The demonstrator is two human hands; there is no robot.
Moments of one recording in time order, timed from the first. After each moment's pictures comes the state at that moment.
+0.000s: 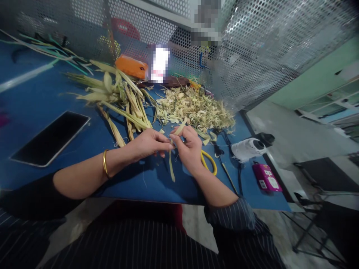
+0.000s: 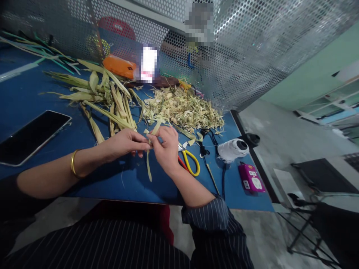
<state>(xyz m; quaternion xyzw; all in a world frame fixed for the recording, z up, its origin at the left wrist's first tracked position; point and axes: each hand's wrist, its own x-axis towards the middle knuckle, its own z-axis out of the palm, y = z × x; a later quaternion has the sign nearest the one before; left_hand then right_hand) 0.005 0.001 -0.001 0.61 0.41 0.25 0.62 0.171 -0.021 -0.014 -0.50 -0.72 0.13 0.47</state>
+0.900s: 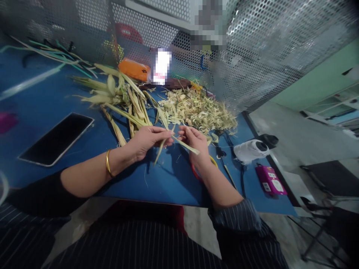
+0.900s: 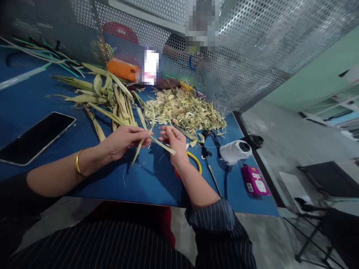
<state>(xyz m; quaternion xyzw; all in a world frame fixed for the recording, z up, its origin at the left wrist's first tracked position) 0.009 0.004 -0.003 0.41 0.43 0.39 0.71 0.184 0.000 -0.031 -0.50 -0.42 0.51 0.57</state>
